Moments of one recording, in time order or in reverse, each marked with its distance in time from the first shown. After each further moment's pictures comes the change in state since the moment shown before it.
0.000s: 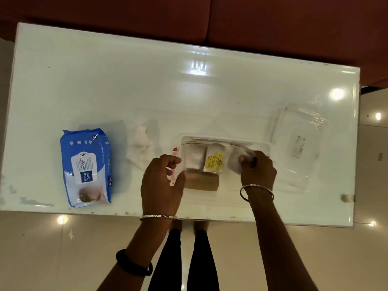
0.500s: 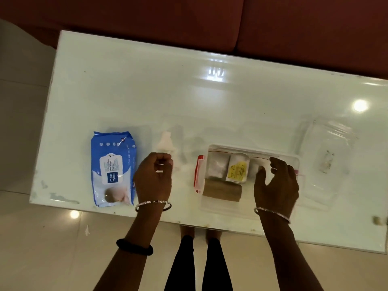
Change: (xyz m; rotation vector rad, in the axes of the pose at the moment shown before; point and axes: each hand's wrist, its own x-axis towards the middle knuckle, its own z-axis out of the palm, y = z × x) left_hand 0.043 -0.052 -0.030 -0.152 0.211 -0.175; right_hand -0.025 -0.012 0.019 -0.105 0.252 -0.306
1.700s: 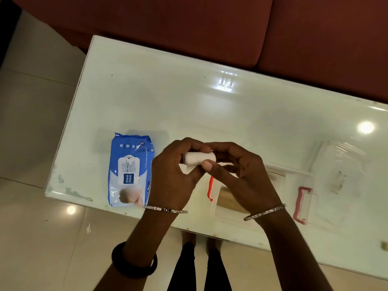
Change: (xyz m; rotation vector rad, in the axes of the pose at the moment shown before) left_hand 0.004 0.073 -0.053 -0.098 -0.193 0.313; right_hand -0.004 -0.135 -0.026 0.676 -0.808 -0.271
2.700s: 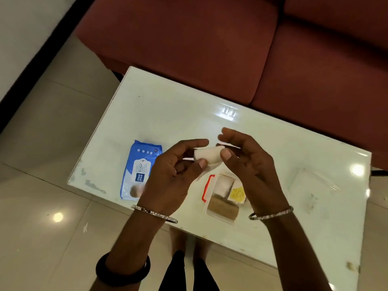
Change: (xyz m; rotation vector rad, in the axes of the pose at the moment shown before) left_hand -0.038 0.090 -0.060 -0.498 -0.028 -0.169; right_hand -0.038 -0.097 -0.032 0.147 -0.022 -0.160
